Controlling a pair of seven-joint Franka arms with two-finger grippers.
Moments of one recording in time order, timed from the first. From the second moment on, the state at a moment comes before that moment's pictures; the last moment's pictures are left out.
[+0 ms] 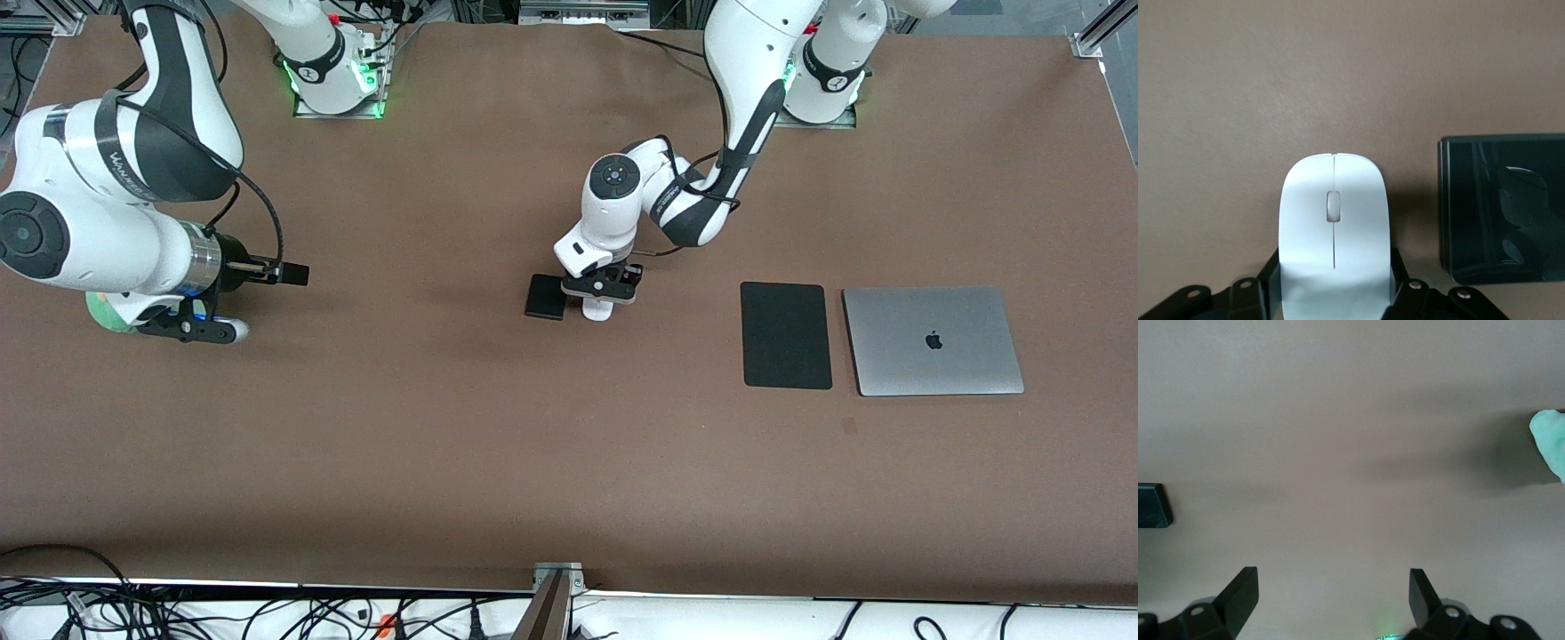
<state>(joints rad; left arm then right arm) -0.74 0.64 -0.05 -1.85 0.09 2.55 -0.71 0.26 0.29 -0.13 -1.60 0.12 1.60 0.26</state>
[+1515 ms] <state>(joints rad) -0.19 0.48 -0.04 -1.75 0.03 1.85 -0.28 0.72 0.50 -0.11 -1.63 0.19 2.17 0.67</state>
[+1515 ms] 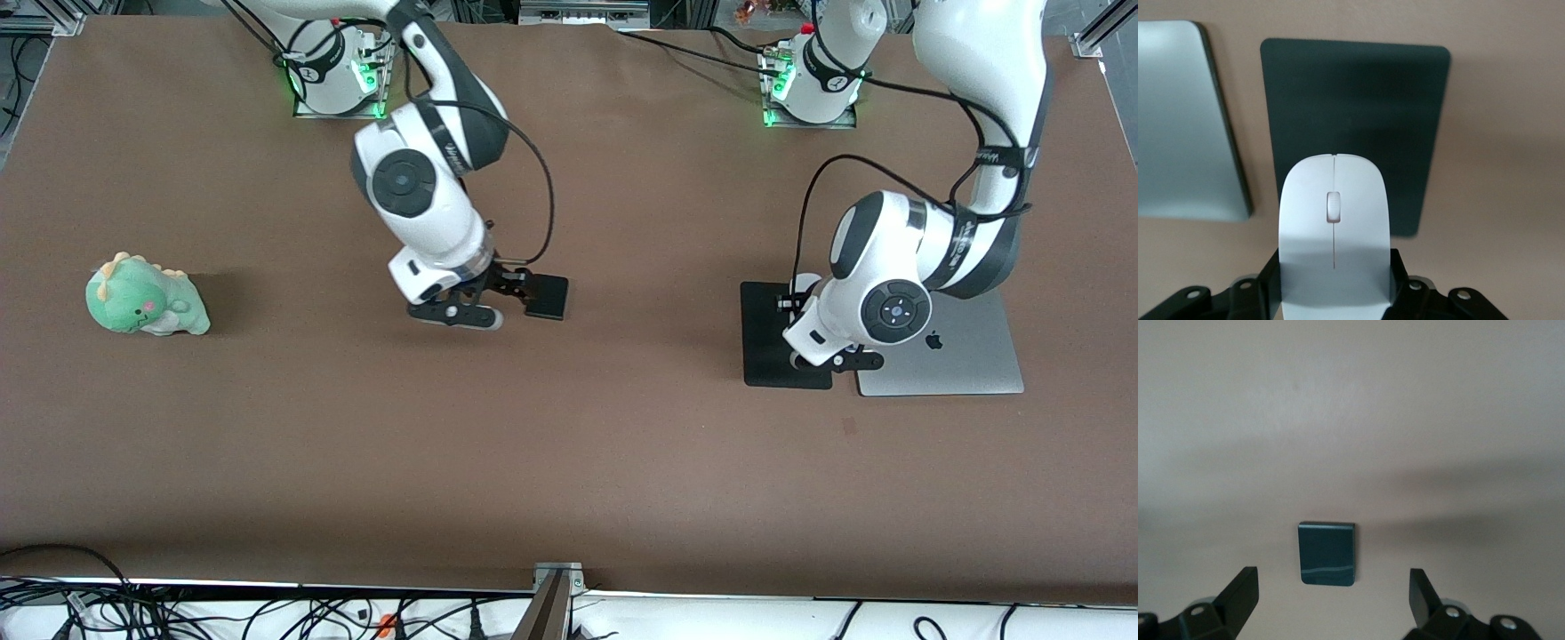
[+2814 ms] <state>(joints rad) -0.17 0.54 -0.04 -1.94 0.03 2.22 -0.27 0.84 0.72 -0.11 -1.66 0.15 2.38 0.91</state>
